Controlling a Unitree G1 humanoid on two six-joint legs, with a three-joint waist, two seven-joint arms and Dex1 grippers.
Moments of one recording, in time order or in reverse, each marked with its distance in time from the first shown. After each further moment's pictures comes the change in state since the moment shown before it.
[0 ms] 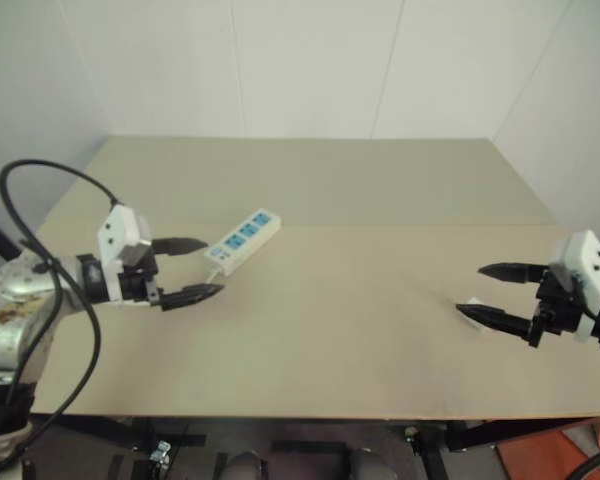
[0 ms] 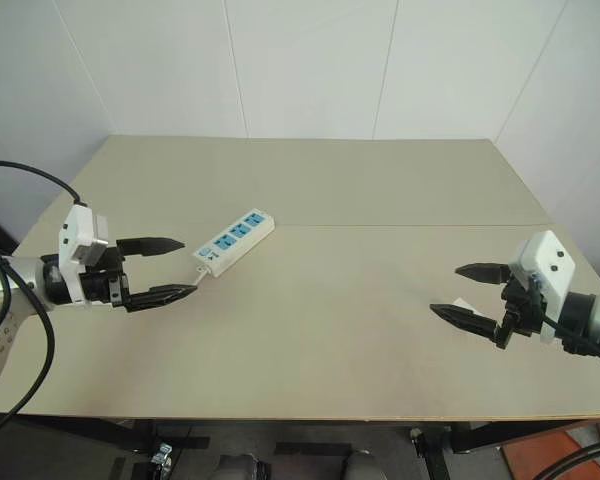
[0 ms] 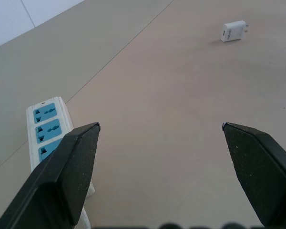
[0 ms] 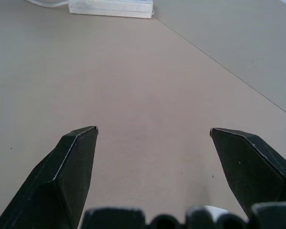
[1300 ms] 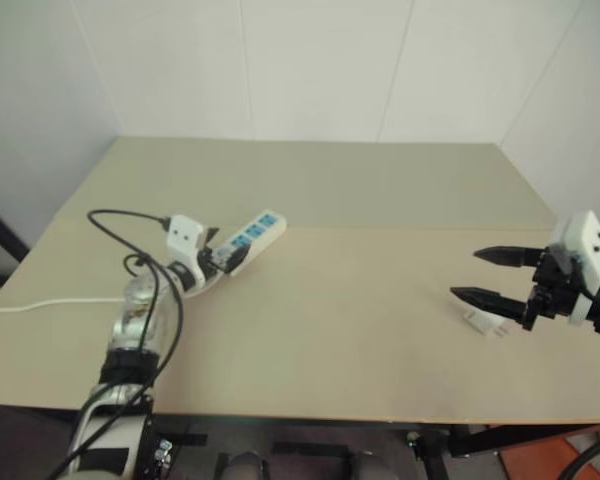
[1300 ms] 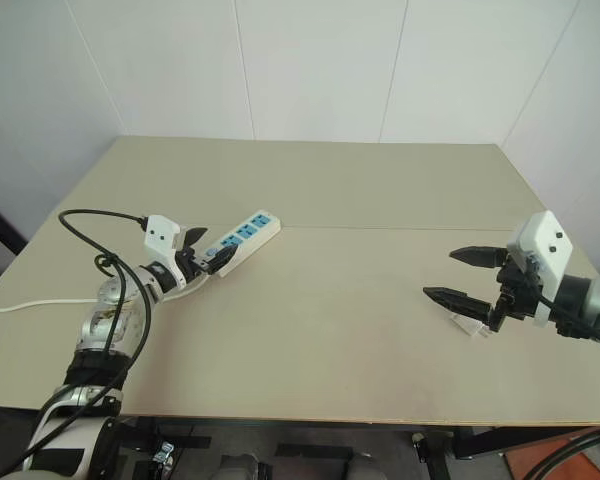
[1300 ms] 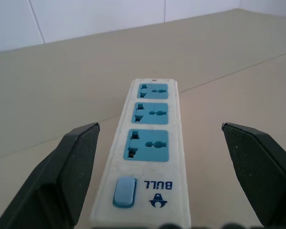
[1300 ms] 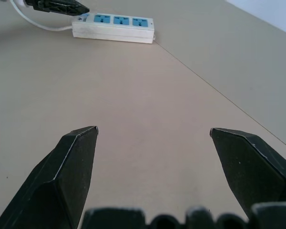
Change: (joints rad) left arm -0.276 -0.498 -0.113 0.672 0.342 -0.393 0.484; right arm -0.102 -0.001 0.030 0.004 0.028 0.041 -0.026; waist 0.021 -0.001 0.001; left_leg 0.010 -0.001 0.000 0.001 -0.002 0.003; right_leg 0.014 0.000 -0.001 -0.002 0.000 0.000
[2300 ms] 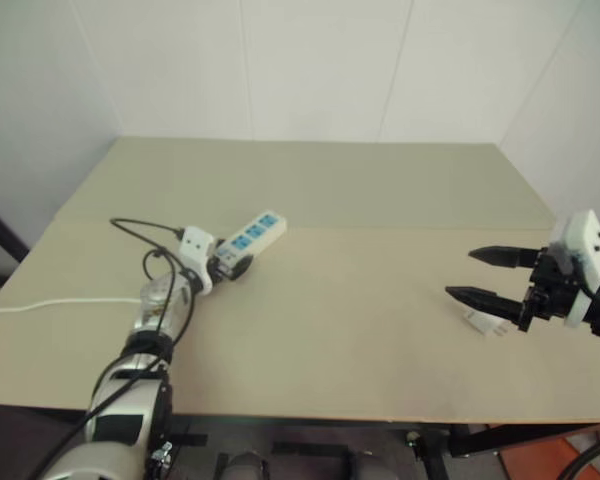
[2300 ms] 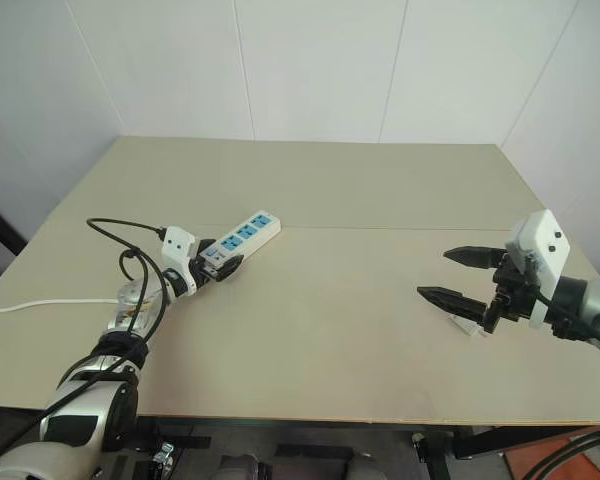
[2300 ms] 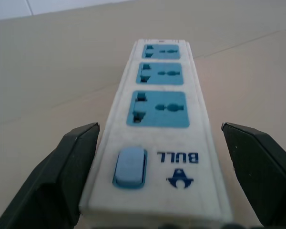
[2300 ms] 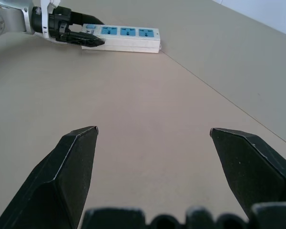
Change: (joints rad) left arm -0.155 -0.042 0.012 0.504 0.079 -0.293 -0.055; right arm 0.022 0.003 -0.011 -0.044 0.072 0.037 -0.044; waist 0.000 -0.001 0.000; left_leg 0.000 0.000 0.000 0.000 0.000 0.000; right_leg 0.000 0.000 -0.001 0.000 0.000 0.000
